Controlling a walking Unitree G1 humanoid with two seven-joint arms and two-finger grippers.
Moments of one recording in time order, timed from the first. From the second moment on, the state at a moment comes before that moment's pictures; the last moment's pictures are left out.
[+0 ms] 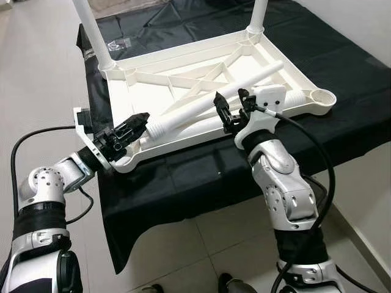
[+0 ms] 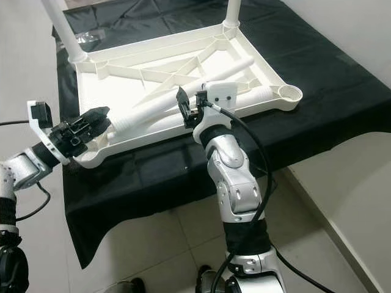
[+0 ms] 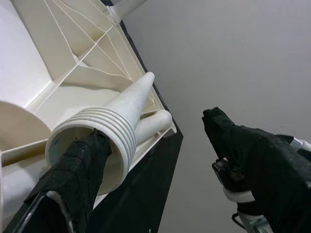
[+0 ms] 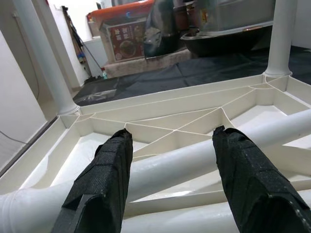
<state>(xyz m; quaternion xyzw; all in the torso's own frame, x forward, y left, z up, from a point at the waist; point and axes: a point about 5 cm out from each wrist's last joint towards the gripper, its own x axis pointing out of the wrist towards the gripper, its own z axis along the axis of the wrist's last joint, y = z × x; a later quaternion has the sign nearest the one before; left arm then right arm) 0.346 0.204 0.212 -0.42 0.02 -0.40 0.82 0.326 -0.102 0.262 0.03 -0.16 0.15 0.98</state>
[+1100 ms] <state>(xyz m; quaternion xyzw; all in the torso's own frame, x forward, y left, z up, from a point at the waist) 0.343 0.194 0.228 -0.41 0.00 -0.44 0.80 0.322 -0.094 0.249 0.04 -0.13 0.16 0.98</state>
